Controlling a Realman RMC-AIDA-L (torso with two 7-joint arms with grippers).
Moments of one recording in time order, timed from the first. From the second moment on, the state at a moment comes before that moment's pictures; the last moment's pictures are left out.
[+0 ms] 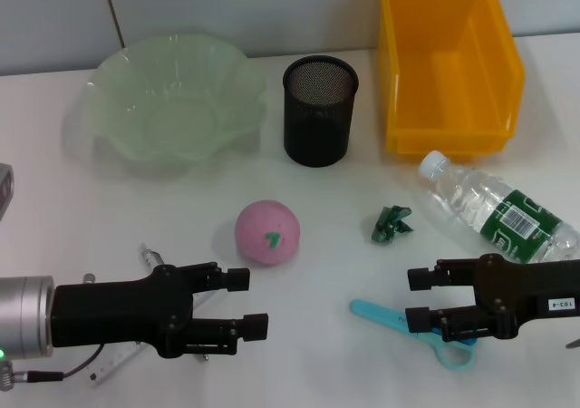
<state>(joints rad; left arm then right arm) -0.51 -1.98 1.27 0.39 1.53 1.63 -1.42 0.46 2.00 -0.60 -0.49 -2.16 -1.78 1.43</state>
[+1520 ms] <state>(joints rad) -0.62 -2.01 1.20 0.63 1.67 1.43 -1.44 0.45 2.00 -0.59 -0.49 -2.17 -1.78 1.44</state>
